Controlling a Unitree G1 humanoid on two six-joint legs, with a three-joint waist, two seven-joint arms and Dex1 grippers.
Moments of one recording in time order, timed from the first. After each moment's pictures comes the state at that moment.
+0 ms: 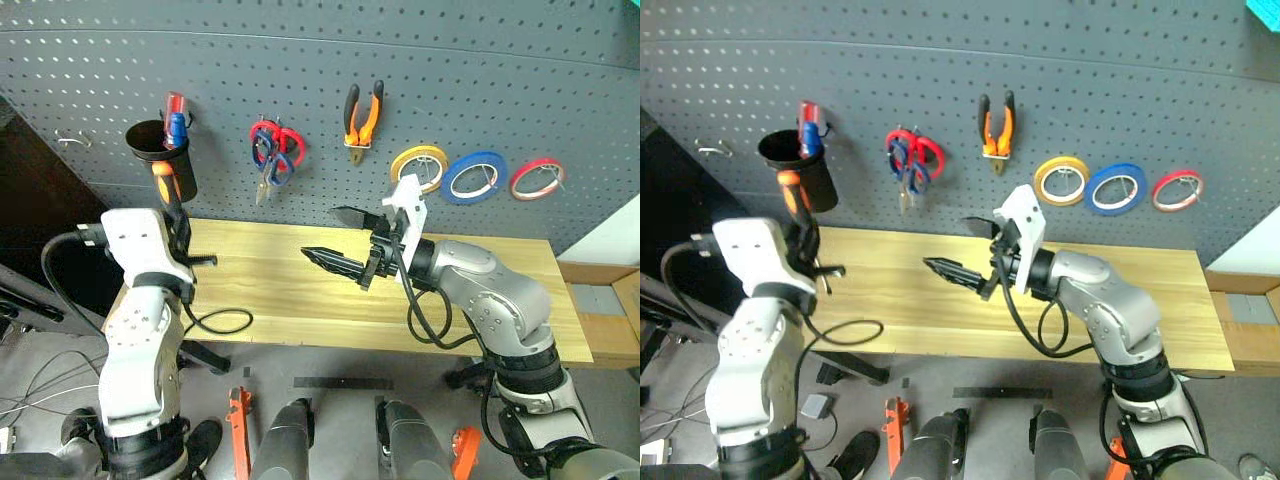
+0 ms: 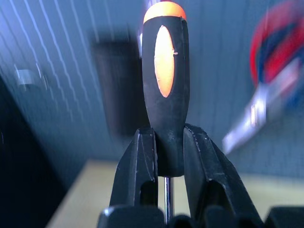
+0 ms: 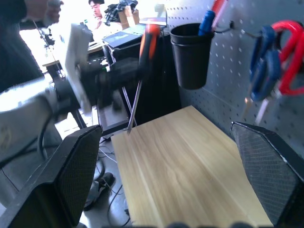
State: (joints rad) left arm -0.31 0.28 0.34 -0.42 -0.14 0.47 -0.05; right arm -0.61 -0.25 0.19 -0.29 0.53 0.70 0.64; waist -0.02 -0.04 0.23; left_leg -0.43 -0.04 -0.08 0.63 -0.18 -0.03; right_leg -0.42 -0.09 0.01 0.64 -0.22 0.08
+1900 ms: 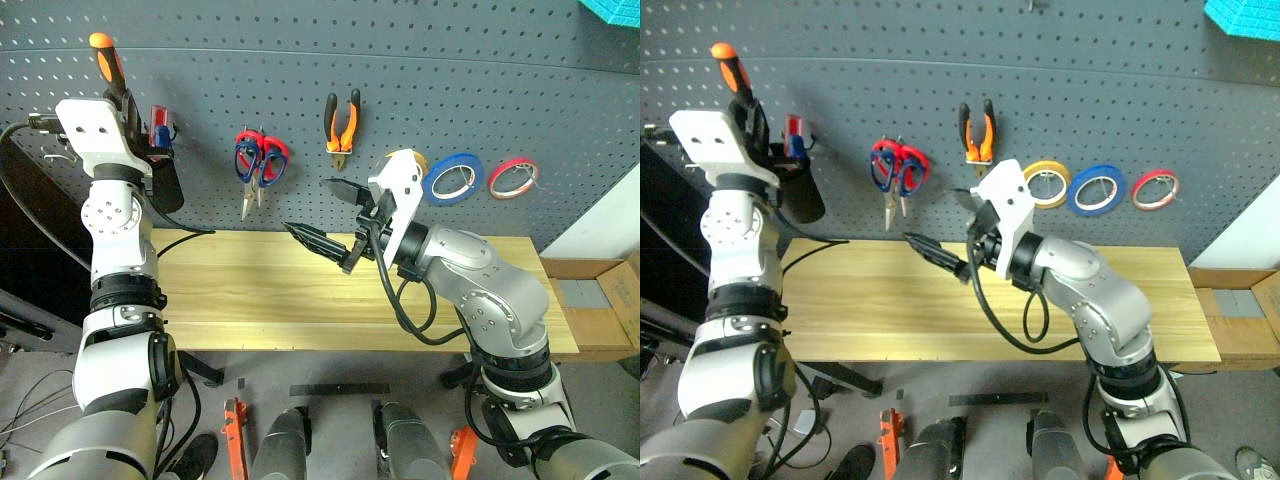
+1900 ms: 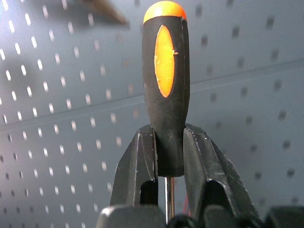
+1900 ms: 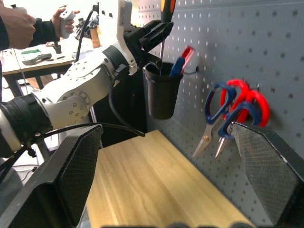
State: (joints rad) left arm -0.90 0.56 0.31 0.80 -0.06 -0.40 -0.08; right arm -0.65 -0.19 0.18 -0.47 0.49 0.82 0.46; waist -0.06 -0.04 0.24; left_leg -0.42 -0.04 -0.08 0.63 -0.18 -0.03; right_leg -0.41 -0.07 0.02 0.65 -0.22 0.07
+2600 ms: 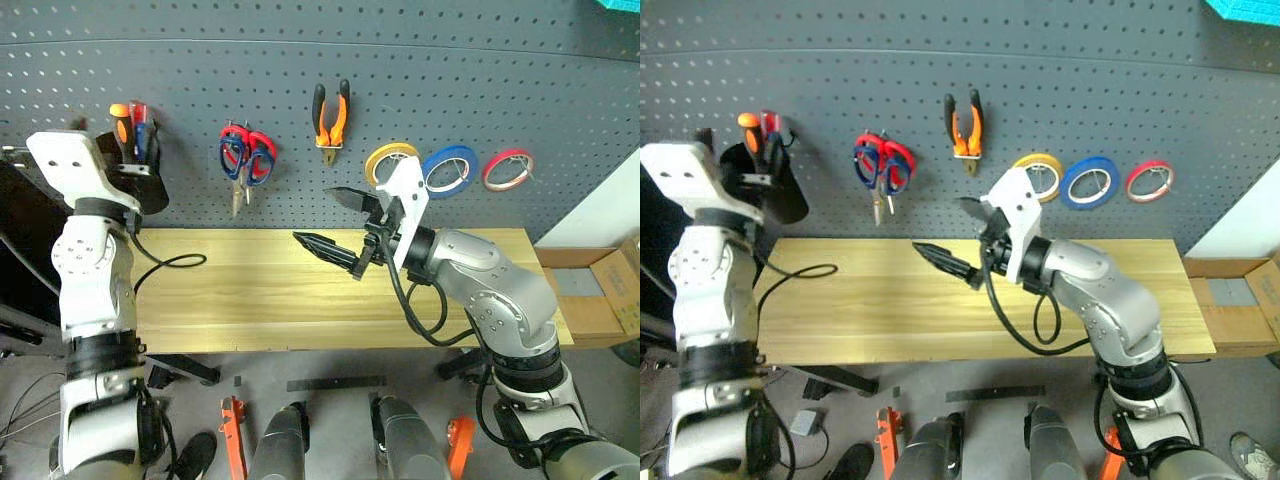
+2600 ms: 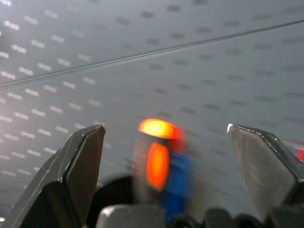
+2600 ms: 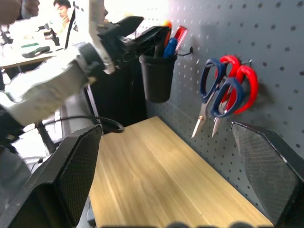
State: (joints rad) left arm -0.47 0.58 0.35 0.05 -0.39 0.10 -0.26; right arm -0.63 -0.28 0.17 -0.40 0.51 0.76 0.57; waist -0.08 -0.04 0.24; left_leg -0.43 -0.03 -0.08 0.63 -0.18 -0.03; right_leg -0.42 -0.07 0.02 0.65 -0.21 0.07
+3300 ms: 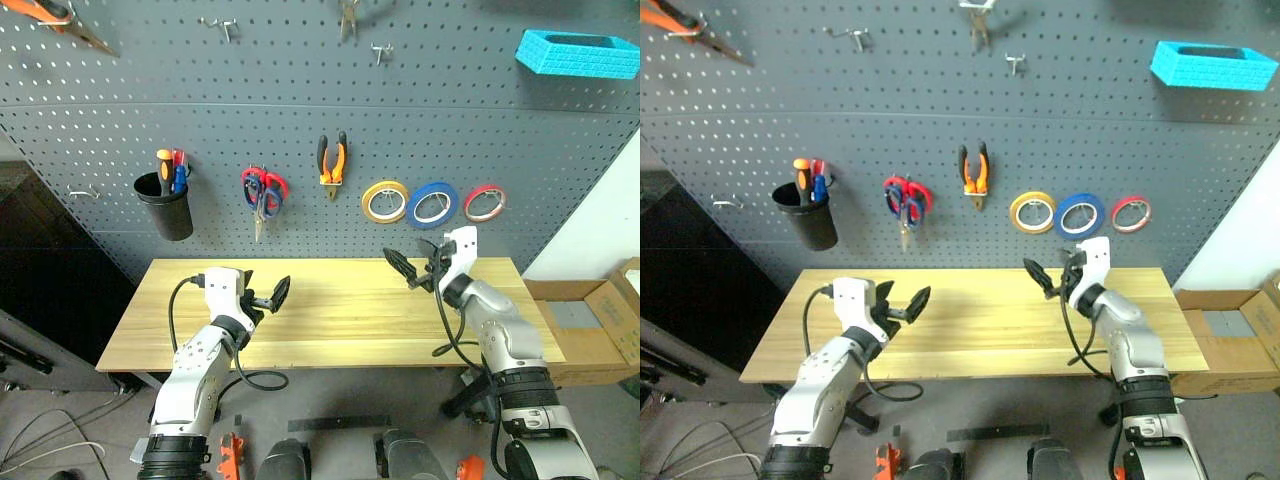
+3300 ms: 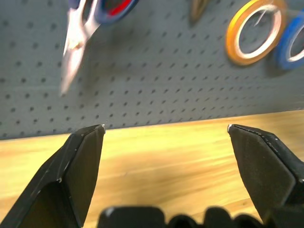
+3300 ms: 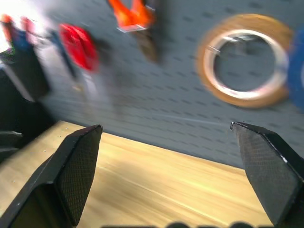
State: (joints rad) left arm -0.07 0.27 0.08 0.03 -0.32 0.19 -0.31; right arm -0.37 -0.24 -0.05 0.27 0.35 0.25 0.55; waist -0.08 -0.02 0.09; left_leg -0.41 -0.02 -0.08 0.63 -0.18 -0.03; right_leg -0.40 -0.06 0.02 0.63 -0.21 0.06
